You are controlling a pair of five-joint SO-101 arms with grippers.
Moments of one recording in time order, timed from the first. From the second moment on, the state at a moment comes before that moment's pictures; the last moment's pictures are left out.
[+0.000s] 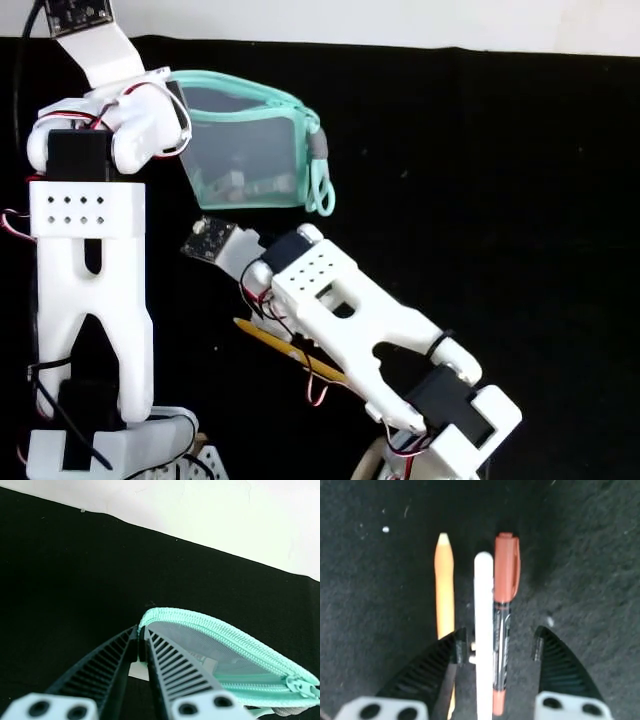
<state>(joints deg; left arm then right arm) -4.3 -3.1 -11.6 71.1 16.7 -45.3 -0.4 21.3 68.4 23.5</state>
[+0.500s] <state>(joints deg) -4.3 -3.1 -11.6 71.1 16.7 -45.4 20.3 10.5 64.7 23.9</state>
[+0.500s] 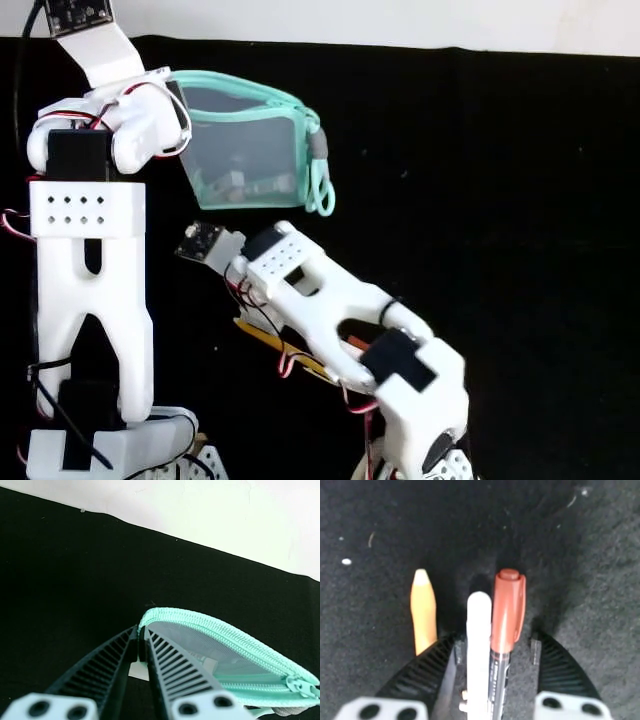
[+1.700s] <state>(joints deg) -4.3 -3.1 -11.6 71.1 16.7 -33.4 4.5 7.1 75.8 14.9</state>
